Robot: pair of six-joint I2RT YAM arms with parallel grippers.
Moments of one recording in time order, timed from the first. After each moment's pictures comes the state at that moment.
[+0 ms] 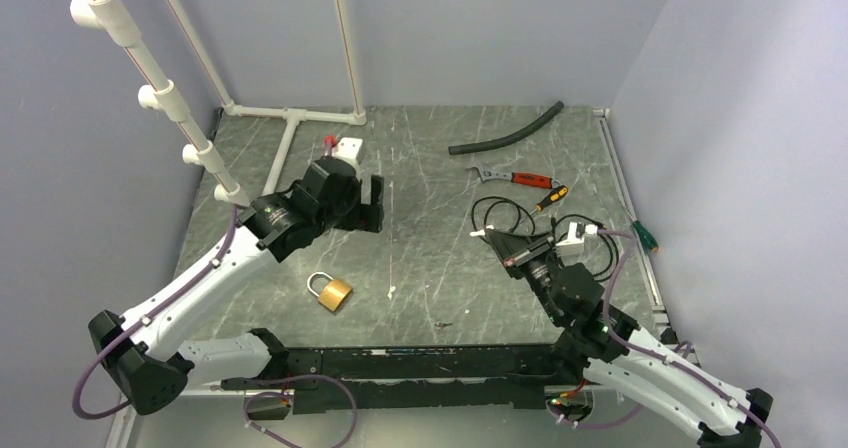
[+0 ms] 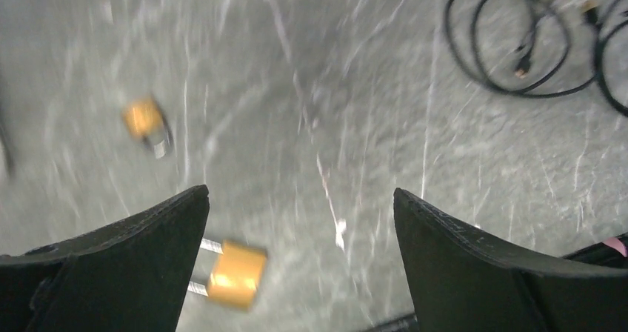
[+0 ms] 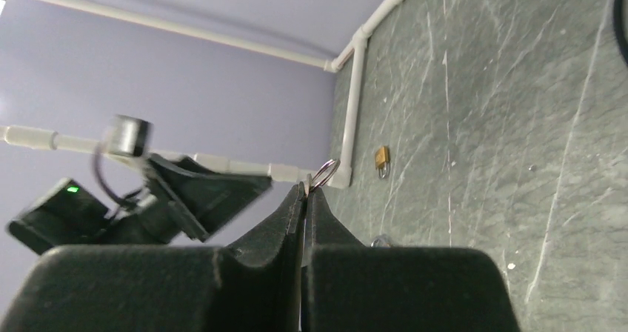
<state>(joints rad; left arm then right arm) -0.75 1.14 1.21 -0.66 -0.27 -0.34 0.92 0.39 0.34 0.01 0.50 1.26</state>
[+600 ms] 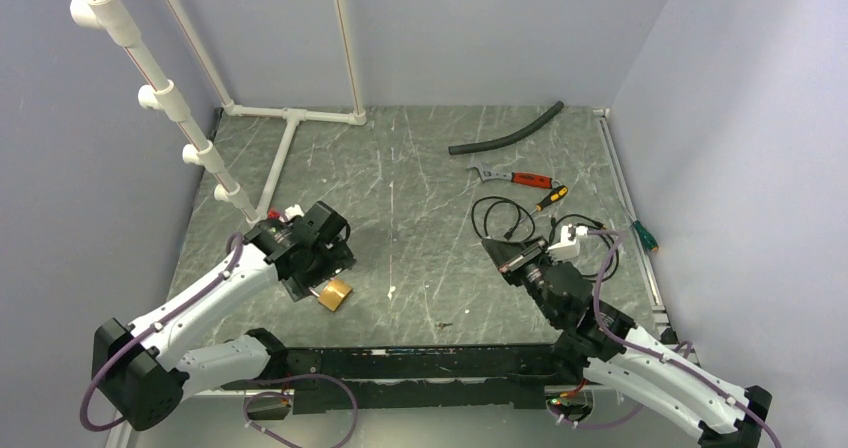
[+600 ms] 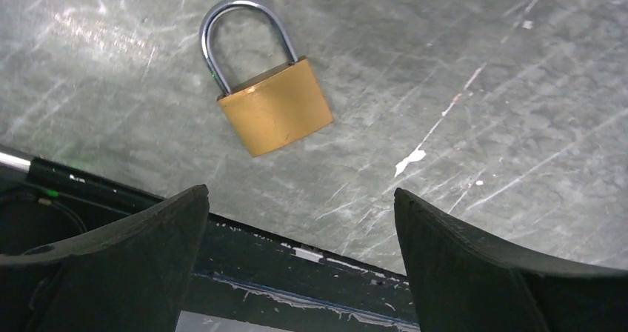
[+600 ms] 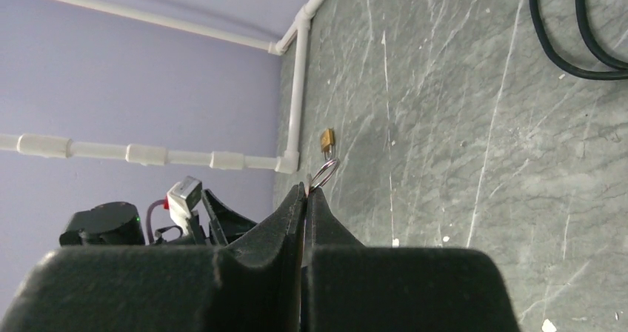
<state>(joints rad) -0.66 1.07 0.91 -1.09 -0.27 -1.20 0.91 0.37 0.33 -0.14 0.51 1.26</state>
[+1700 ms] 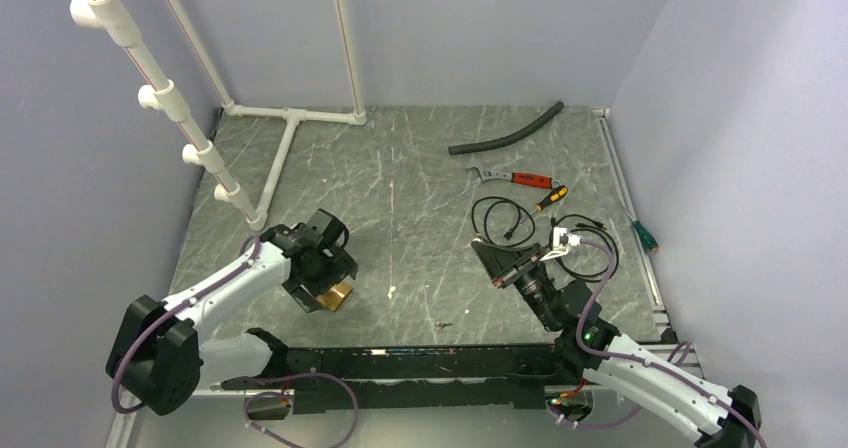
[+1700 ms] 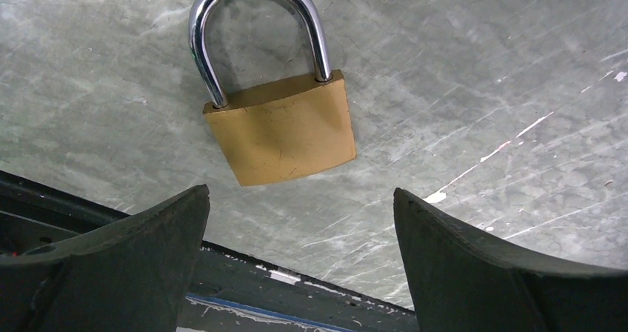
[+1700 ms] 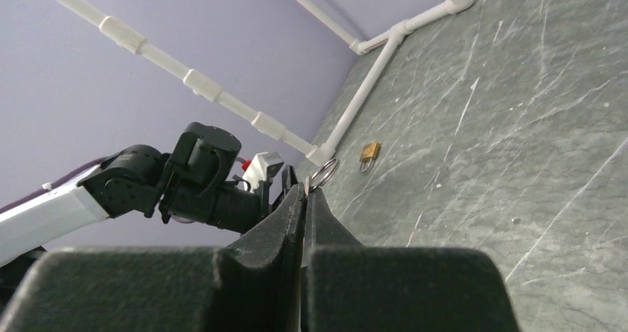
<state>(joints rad) -0.55 1.17 0.72 -0.90 -0.12 -1.32 0.91 0.30 0.09 0.42 0.30 0.84</state>
